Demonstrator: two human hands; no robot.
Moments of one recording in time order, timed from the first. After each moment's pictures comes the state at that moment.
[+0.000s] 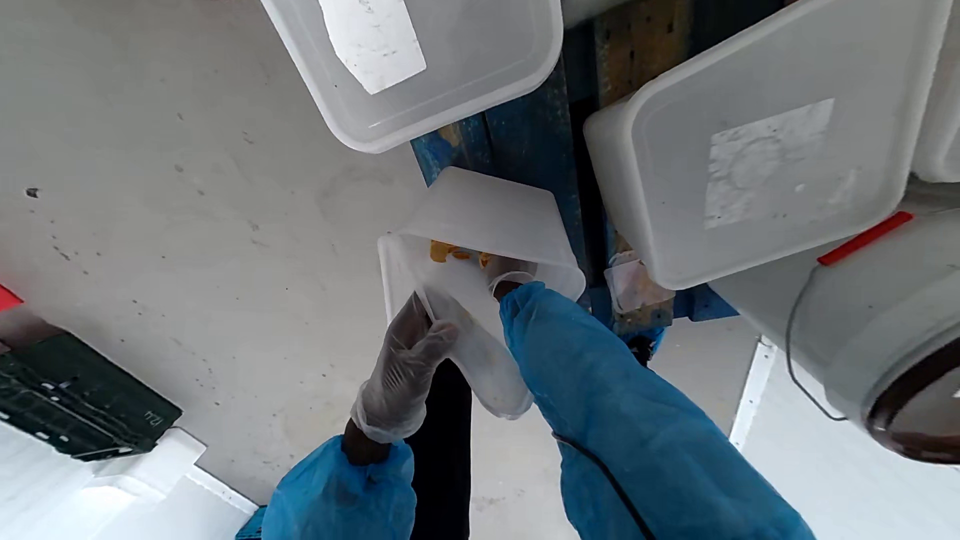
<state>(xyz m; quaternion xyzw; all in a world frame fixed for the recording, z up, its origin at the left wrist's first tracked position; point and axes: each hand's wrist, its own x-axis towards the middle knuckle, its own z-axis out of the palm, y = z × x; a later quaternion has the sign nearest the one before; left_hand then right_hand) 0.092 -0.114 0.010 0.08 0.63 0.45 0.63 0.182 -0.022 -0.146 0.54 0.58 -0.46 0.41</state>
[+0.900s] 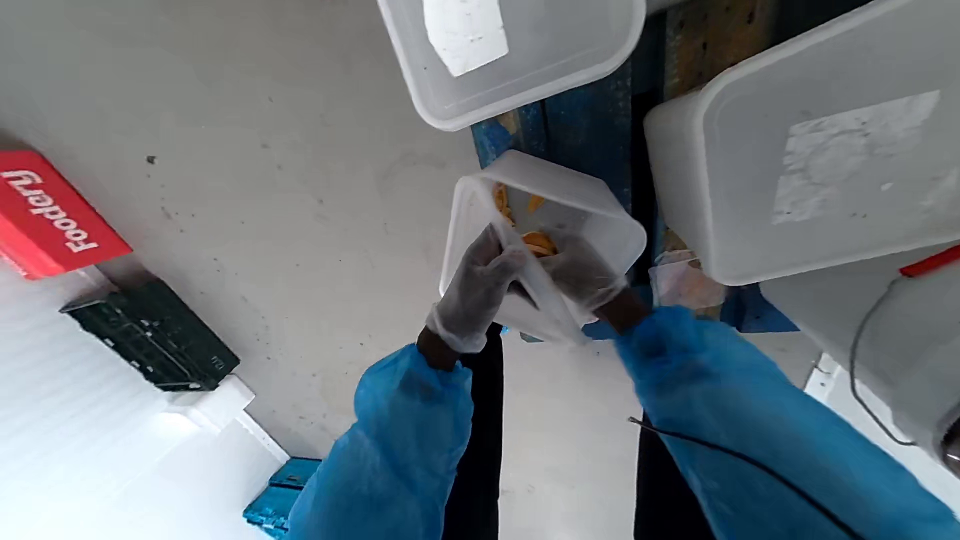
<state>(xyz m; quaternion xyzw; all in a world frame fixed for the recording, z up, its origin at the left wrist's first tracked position) 0.091 -0.066 0.006 0.07 0.63 0.44 0.63 0.228 0.007 -0.091 0.44 0.56 -0.69 0.13</state>
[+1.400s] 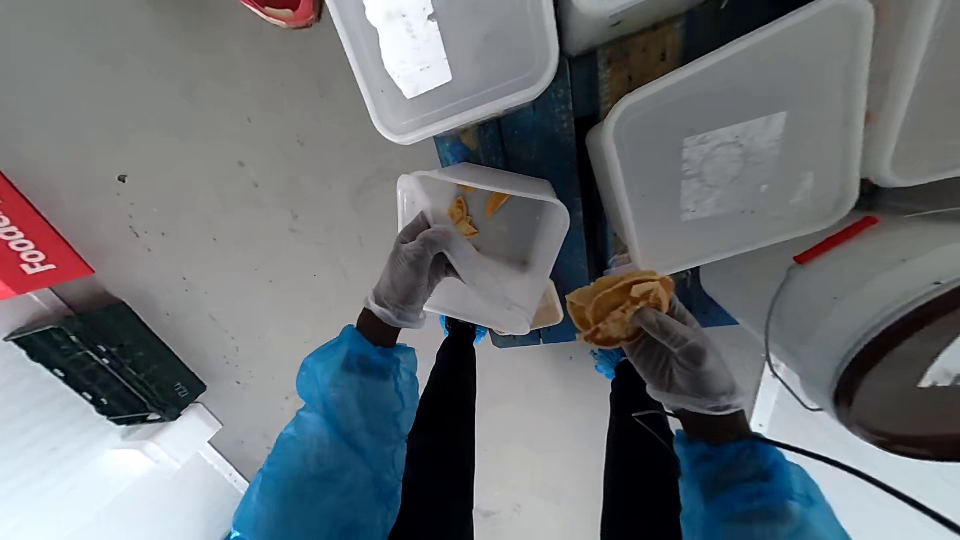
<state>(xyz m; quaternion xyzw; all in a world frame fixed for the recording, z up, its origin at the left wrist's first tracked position) 0.079 -0.057 0.001 0.05 0.65 0.46 0.61 0.414 -0.009 -0.002 0.46 0.09 -0.85 -0.25</state>
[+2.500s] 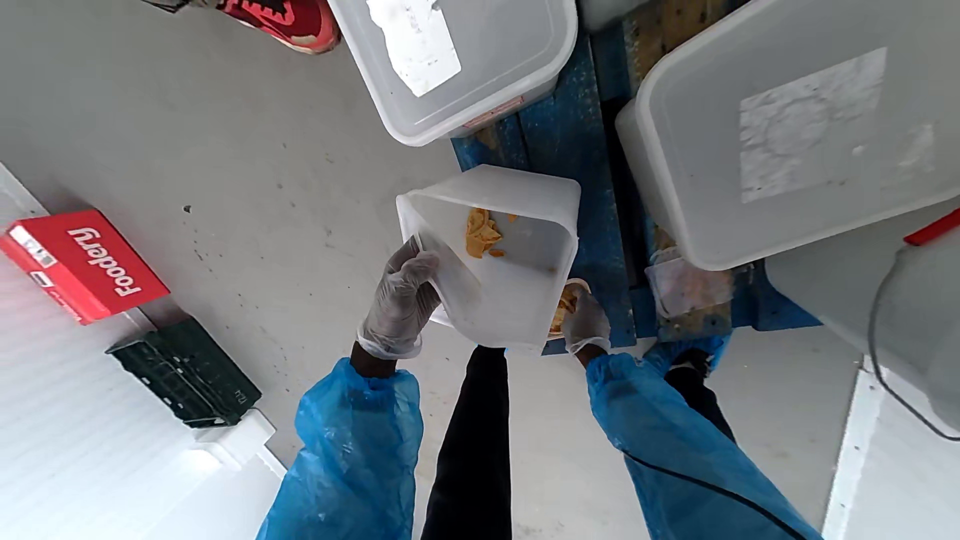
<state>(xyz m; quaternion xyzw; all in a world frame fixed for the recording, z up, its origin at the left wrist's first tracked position) 0.058 -0.097 0.004 0.09 0.64 0.49 0.59 0.305 -0.079 -0.131 0.61 0.45 -0.55 0.35</state>
